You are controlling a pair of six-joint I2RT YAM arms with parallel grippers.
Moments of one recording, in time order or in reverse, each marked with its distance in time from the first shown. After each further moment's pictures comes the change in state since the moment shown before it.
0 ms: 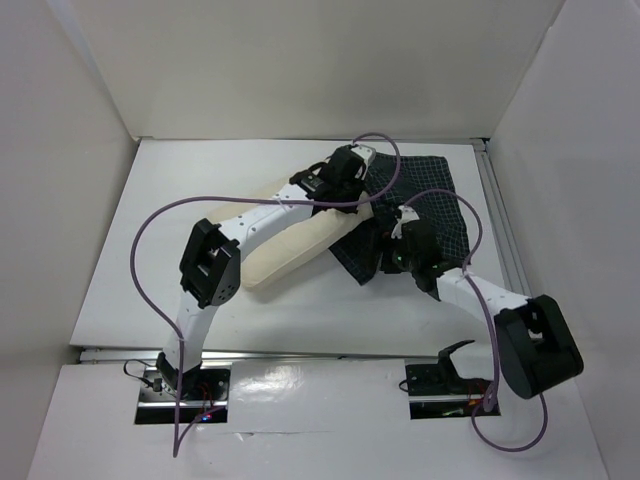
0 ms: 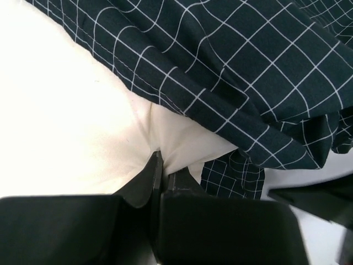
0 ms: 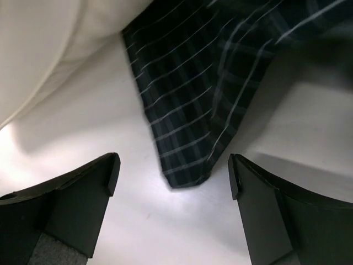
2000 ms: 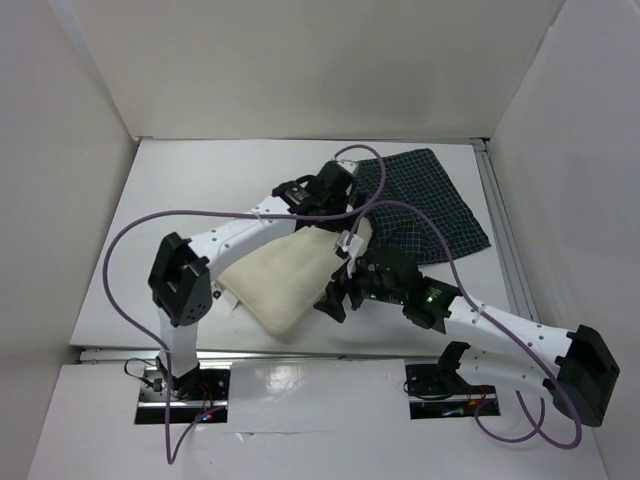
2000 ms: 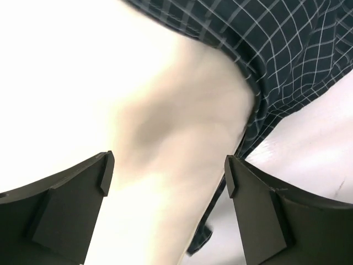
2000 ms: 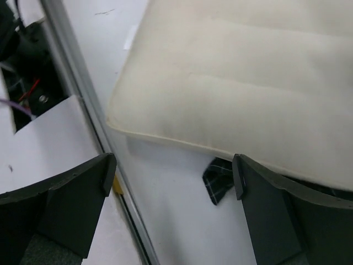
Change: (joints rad) left arm -0.047 -0.202 -0.210 -0.136 -0.064 -0.147; right arm 0.557 -0.243 0.058 -0.048 -0.038 -0.299
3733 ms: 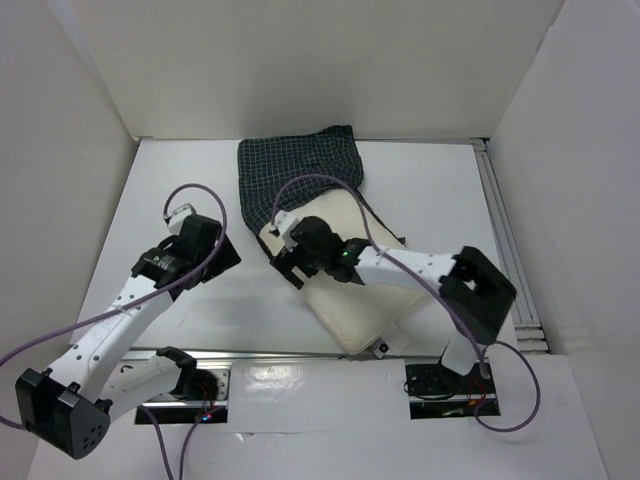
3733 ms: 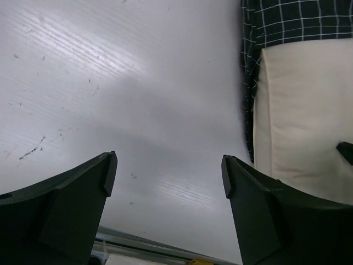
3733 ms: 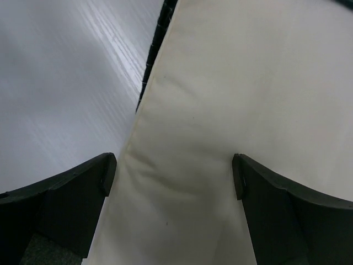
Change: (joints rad) left arm 0.372 -0.947 -0.853 -0.158 -0.195 -0.453; right arm 0.011 0.636 0.510 -0.162 0.329 -0.203
